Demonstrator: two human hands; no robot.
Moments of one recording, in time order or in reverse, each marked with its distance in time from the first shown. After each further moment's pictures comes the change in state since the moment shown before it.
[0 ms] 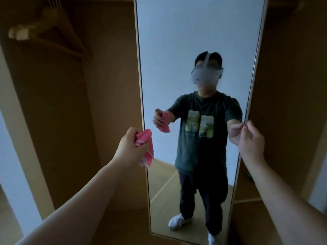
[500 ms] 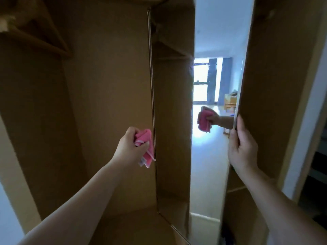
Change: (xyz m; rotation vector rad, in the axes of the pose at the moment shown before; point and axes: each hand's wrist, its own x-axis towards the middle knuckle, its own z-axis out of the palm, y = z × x) left_hand 0.016 -0.022 -0.016 -0.058 -0.150 0.006; right_hand -0.077 -0.037 0.007 -0.235 0.155 -0.555
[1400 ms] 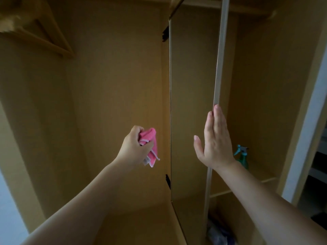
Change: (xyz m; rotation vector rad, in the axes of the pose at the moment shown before) left_hand -0.002 0.003 -0.008 -0.061 -0.055 -0.022; right_hand 0.001 -0.049 0.055 -0.456 -0.163 -0.400
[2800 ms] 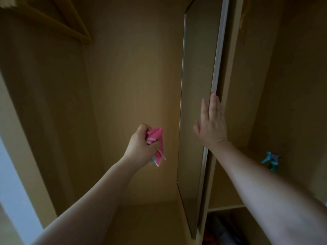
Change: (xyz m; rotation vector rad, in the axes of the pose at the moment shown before) left_hand 0.032 -0.035 0.004 0.062 0.124 -0.009; right_hand 0.055 0.004 0.122 -0.039 -0.273 0.031
